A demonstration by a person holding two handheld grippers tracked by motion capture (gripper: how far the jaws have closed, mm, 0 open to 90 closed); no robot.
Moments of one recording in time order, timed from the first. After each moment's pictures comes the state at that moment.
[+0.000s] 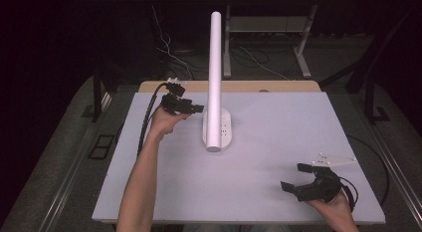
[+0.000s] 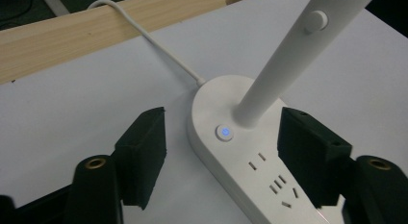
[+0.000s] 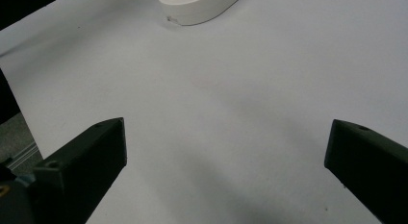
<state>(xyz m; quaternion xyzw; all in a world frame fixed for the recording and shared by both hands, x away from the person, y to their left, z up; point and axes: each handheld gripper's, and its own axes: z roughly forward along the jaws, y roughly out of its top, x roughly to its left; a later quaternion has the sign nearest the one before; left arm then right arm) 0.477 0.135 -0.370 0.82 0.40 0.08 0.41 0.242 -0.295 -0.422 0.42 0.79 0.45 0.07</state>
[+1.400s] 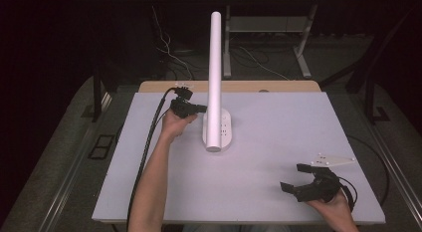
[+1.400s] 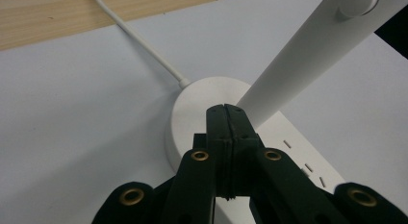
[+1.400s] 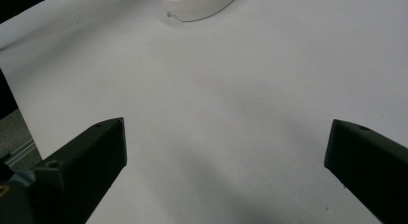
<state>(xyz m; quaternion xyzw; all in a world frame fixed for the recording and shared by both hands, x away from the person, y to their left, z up) 0.487 0.114 -0.398 0.80 0.42 0.04 0.44 0.243 -0.294 -0.424 0.41 0.79 0.44 0.07</state>
